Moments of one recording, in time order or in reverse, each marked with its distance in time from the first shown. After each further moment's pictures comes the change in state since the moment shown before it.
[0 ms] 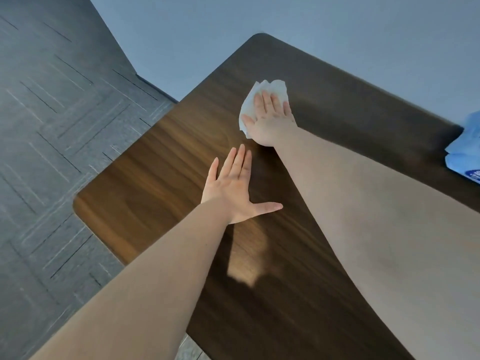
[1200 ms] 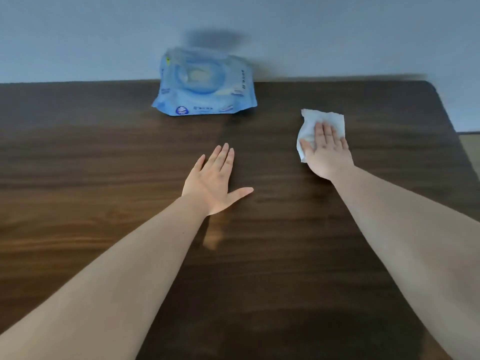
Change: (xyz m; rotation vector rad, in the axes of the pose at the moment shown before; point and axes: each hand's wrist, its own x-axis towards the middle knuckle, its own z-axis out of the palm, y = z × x) left_hand -0.041 0.357 0.052 0.327 -0.110 0.722; right_hand -0.445 0.413 0.068 0.283 0.068 0.950
